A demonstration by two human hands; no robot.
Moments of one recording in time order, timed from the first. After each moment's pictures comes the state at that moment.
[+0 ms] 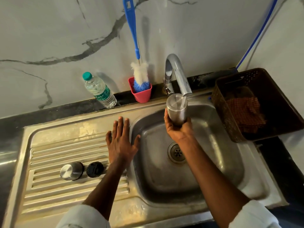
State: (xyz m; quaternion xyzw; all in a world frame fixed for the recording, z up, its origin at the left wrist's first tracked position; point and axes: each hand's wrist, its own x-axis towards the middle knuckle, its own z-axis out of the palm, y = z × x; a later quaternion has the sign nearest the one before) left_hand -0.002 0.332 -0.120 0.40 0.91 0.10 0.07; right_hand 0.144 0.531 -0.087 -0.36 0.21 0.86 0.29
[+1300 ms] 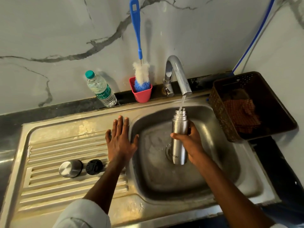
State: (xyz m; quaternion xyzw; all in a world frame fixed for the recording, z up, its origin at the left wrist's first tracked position) left_hand -0.003 0.332 -0.121 0.40 0.91 0.10 0.08; right_hand 0.215 0.497 -0.099 -0.53 -0.51 0.64 0.24
